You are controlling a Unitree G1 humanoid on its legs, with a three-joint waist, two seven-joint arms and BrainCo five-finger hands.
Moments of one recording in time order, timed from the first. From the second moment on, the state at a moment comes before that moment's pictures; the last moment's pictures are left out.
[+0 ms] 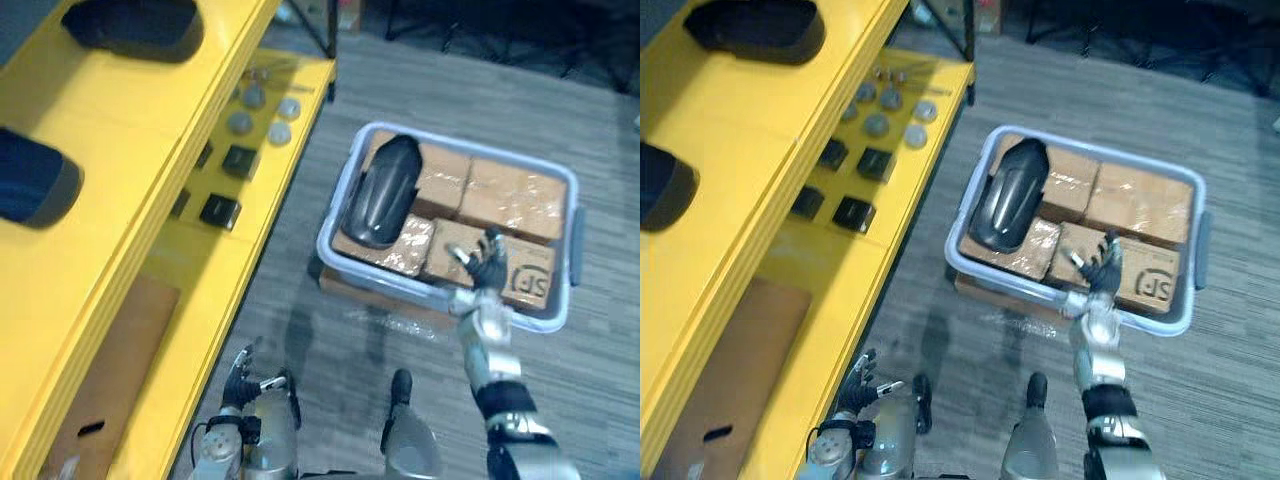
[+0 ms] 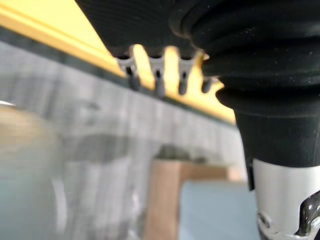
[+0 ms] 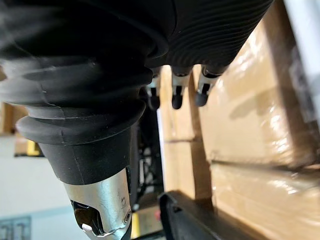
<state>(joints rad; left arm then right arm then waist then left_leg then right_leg) 0.12 0.13 -0.13 0.65 -0.07 -0.32 0.14 -0.45 -0.26 -0.11 0.57 0.38 -0.19 -0.33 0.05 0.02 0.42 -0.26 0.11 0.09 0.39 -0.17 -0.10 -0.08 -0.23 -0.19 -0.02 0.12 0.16</state>
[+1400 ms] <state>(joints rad) 0.05 0.11 -0.32 0.69 -0.35 -0.35 0.11 -0.99 -0.78 -0.06 1.23 0.22 0.33 -0.28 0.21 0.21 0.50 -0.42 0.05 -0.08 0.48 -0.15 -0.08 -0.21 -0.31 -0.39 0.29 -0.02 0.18</state>
